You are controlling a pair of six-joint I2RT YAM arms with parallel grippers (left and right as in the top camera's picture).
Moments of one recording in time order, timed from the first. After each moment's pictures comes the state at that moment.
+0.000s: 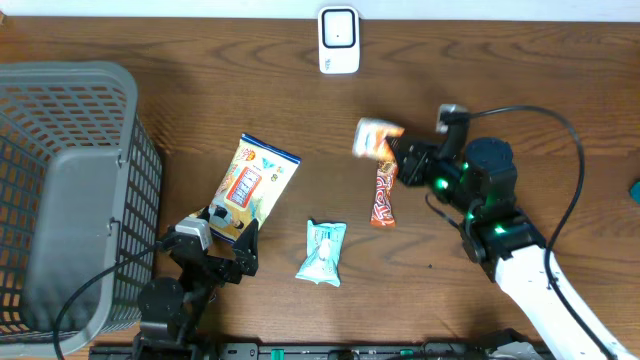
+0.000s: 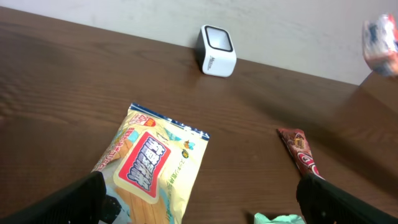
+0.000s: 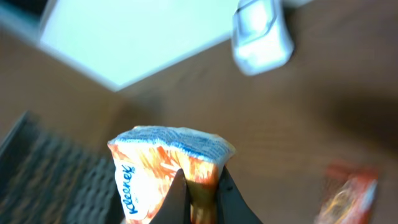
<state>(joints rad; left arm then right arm) -0.11 0.01 0.09 -0.31 0.24 -0.29 0.30 1.20 0.68 0.19 -0.29 0.65</state>
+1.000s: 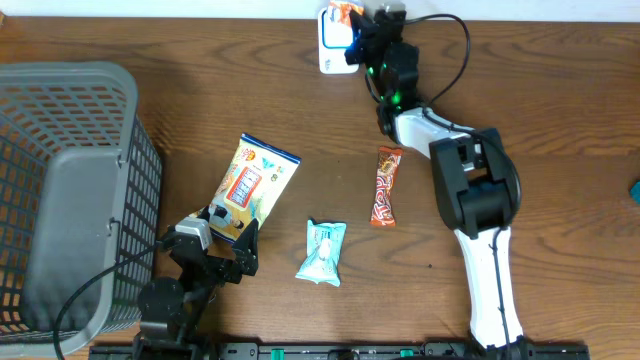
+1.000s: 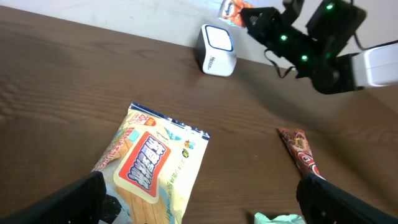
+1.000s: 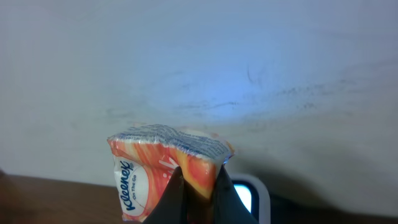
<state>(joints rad) -0.11 0.01 0.09 -0.31 0.24 -0.29 0.32 2.48 1.66 0.88 -0.07 0.35</state>
